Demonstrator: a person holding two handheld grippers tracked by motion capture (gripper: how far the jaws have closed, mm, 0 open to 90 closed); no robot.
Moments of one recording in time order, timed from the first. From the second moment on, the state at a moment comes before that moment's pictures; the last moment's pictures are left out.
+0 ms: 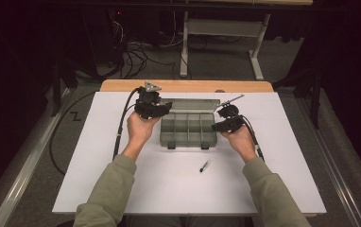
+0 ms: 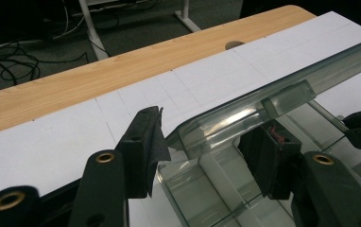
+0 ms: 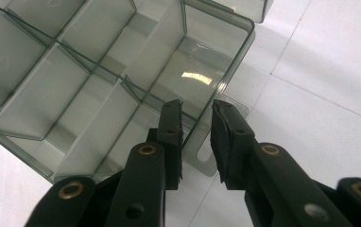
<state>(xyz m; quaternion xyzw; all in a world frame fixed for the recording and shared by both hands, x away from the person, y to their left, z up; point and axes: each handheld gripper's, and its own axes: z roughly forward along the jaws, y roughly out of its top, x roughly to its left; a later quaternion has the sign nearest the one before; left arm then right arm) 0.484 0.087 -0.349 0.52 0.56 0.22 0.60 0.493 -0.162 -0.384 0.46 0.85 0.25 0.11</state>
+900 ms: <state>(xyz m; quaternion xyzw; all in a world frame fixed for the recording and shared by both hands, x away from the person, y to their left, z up) 0.520 0.085 -0.365 0.51 0.60 0.24 0.56 0.494 -0.161 -0.384 0.46 0.84 0.25 0.11</state>
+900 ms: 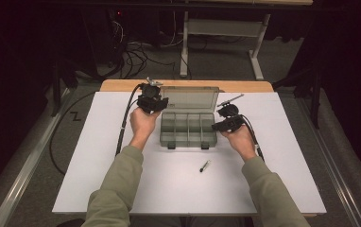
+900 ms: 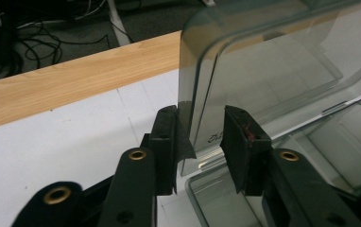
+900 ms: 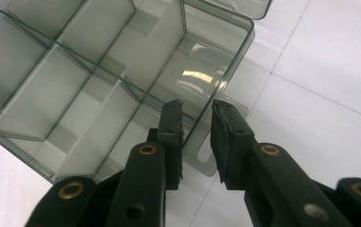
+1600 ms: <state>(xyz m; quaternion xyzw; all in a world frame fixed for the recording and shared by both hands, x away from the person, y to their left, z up) 0.536 0.086 -0.386 0.52 0.63 0.23 0.53 0.493 -0.160 -0.383 0.46 0.85 0.24 0.11</state>
